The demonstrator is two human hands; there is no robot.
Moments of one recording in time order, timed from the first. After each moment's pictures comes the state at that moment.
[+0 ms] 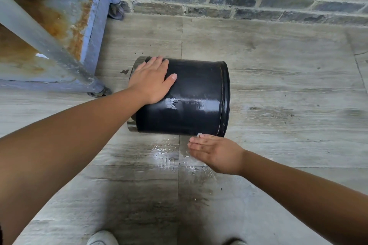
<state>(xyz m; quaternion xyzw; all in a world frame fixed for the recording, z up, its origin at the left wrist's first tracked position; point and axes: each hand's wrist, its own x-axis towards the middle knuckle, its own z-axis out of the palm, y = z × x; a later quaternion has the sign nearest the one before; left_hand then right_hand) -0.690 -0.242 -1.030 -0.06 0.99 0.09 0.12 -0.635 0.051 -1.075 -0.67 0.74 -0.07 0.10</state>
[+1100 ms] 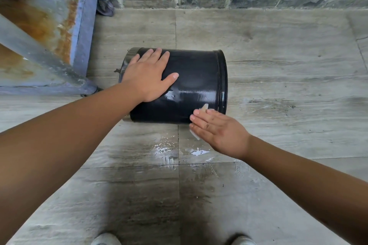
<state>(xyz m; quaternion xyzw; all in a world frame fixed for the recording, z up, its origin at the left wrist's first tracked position) -0.700 -0.236 -1.022 -0.02 0.99 0.03 0.12 -0.665 0.046 -1.066 -0.61 0.78 -0.10 -0.06</state>
